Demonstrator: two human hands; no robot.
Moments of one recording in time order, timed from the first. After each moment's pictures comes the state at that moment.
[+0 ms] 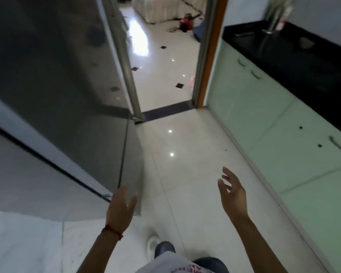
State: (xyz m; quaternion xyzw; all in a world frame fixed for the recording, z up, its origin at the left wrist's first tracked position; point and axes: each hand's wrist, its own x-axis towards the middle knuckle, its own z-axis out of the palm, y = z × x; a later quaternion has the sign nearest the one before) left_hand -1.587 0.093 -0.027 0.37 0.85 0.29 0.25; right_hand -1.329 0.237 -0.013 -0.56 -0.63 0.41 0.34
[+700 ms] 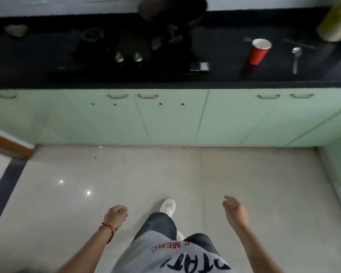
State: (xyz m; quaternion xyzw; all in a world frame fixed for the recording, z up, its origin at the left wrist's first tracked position) left_hand -1.213 0.293 -0.109 0.57 0.65 -0.09 0.50; right_hand -0.942 0.050 -0.107 -0.89 -0.05 0.33 0.30
